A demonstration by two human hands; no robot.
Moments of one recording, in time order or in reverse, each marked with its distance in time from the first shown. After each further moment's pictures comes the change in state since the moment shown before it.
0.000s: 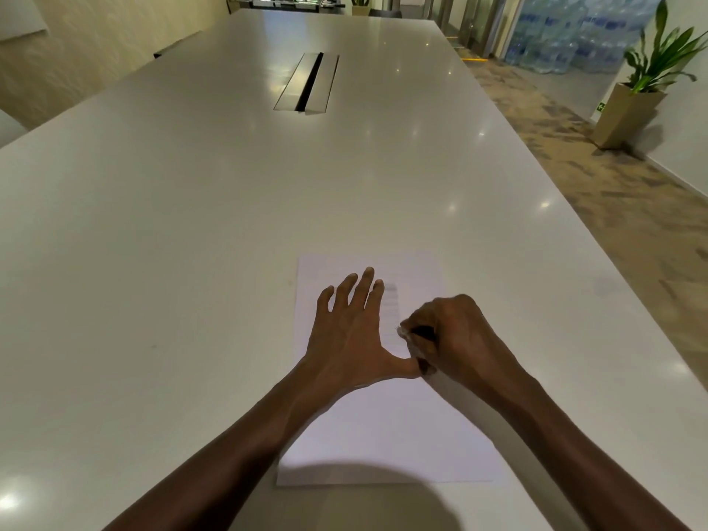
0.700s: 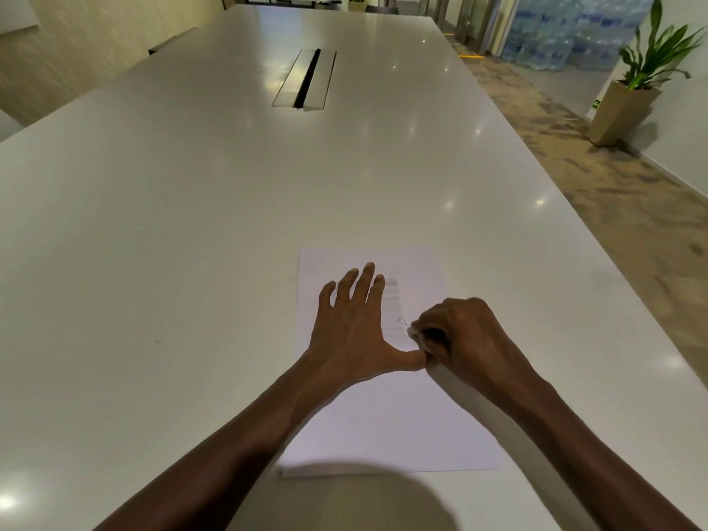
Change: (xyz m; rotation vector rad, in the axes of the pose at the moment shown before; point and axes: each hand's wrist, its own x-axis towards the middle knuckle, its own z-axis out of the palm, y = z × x) left_hand 0.000 0.002 -0.003 0.005 -0.021 -0.006; right_hand -0.015 0.001 -0.006 -0.079 -0.020 -0.001
